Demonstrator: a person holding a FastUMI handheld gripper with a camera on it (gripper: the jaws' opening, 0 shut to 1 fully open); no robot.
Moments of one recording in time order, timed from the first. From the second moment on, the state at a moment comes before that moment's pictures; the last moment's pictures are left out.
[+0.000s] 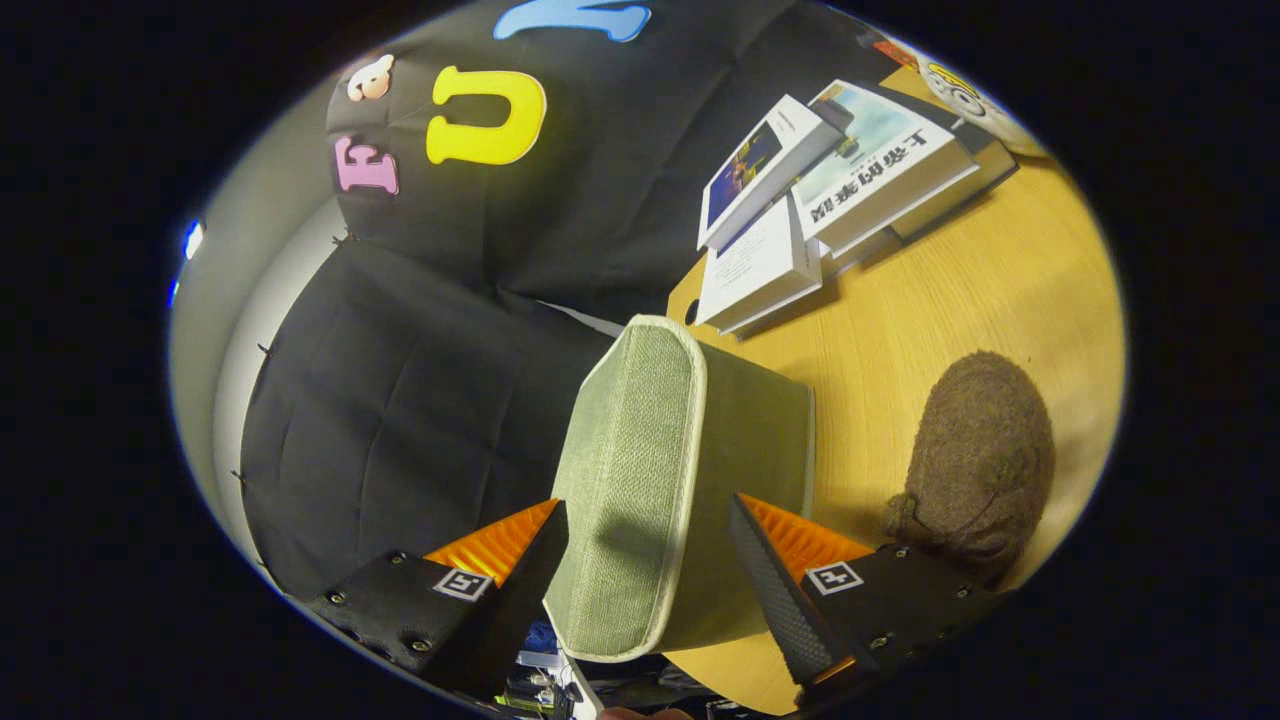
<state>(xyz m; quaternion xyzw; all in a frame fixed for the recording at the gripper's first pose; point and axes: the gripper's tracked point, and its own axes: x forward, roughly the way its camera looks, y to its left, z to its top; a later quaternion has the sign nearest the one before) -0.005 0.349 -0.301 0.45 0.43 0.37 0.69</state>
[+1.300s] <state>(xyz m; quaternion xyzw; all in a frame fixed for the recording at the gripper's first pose) 0.022 0.371 -0.202 0.43 0.44 0.39 0.69</state>
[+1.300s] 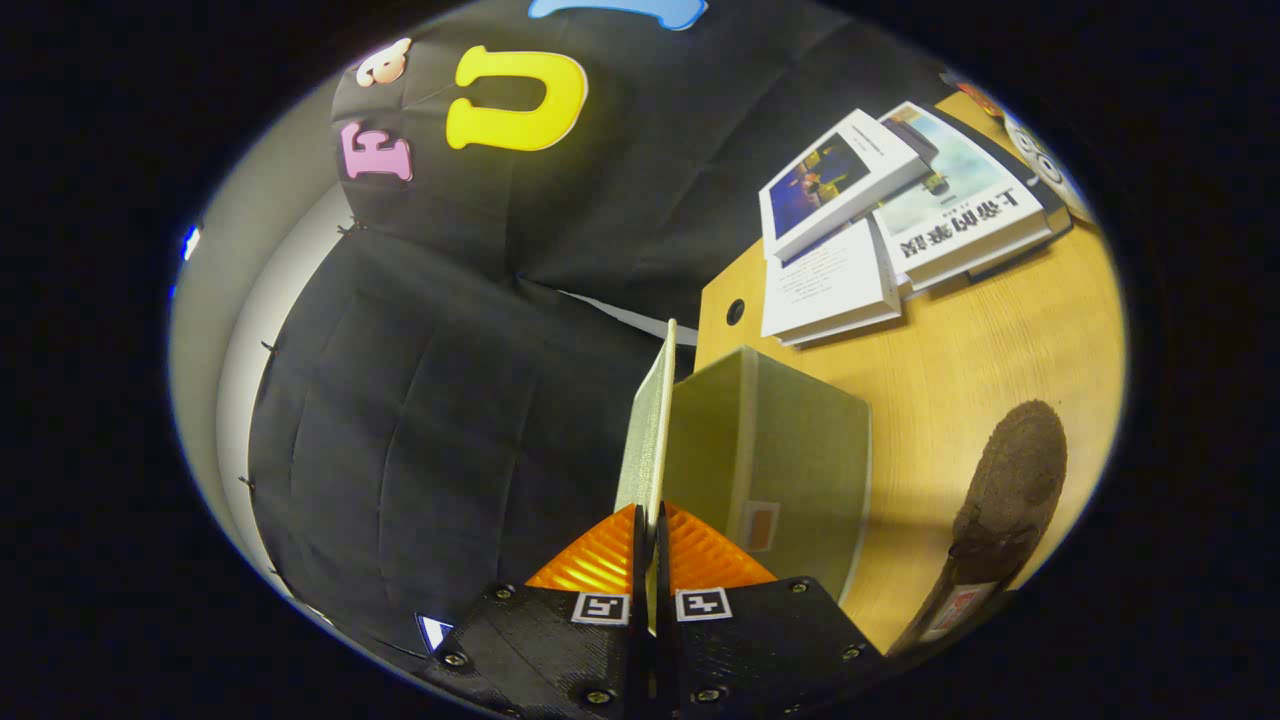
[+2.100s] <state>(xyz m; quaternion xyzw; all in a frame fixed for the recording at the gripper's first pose) 0.001 0.555 -0.102 0.36 0.43 0.45 0.69</state>
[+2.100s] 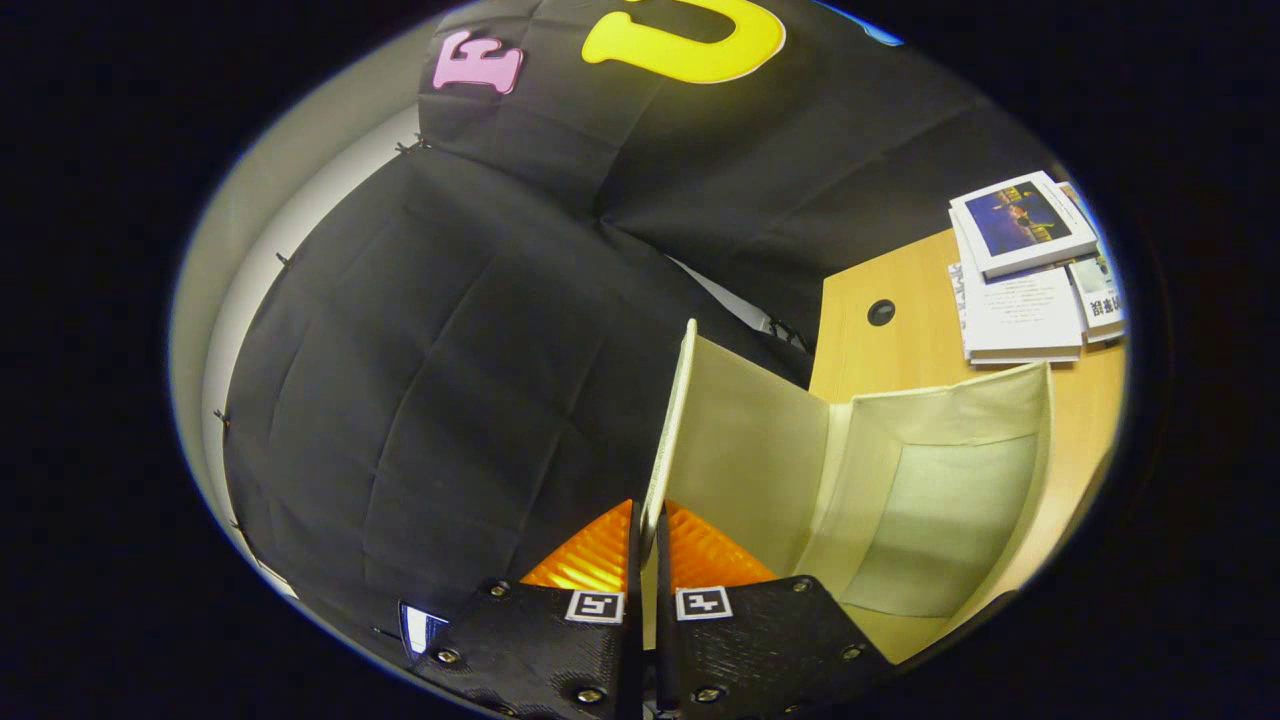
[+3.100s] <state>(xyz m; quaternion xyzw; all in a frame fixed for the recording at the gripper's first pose) 0.012 0.479 -0.150 0.25 0.41 0.38 0.79</state>
